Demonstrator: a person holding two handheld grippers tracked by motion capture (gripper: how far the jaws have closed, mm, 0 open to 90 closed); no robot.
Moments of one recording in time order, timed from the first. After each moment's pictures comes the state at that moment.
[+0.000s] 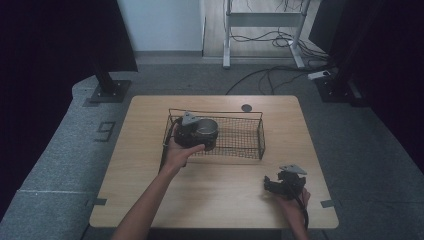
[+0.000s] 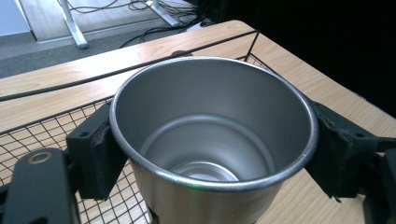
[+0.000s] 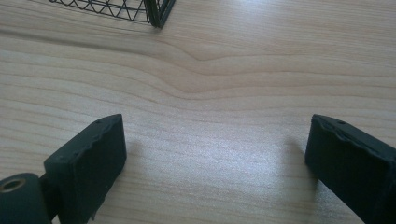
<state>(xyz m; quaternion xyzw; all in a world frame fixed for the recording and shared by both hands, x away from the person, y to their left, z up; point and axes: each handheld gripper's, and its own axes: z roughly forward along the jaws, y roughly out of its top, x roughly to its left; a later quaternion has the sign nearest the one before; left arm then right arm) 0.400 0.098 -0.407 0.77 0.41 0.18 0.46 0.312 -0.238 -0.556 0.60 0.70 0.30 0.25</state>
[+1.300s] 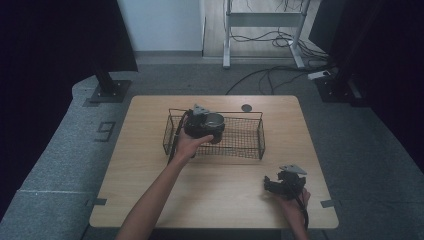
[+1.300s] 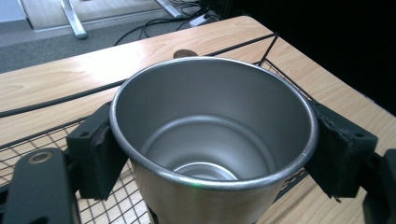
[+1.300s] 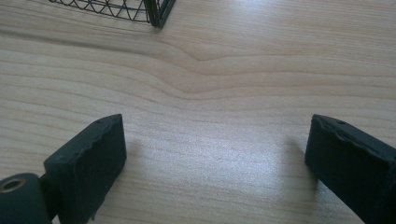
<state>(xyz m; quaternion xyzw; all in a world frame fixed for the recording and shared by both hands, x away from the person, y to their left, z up) 0.441 0.072 -0.418 0.77 0.42 0.16 0.44 0.312 -0.238 -0.556 0.60 0.70 0.30 0.25</state>
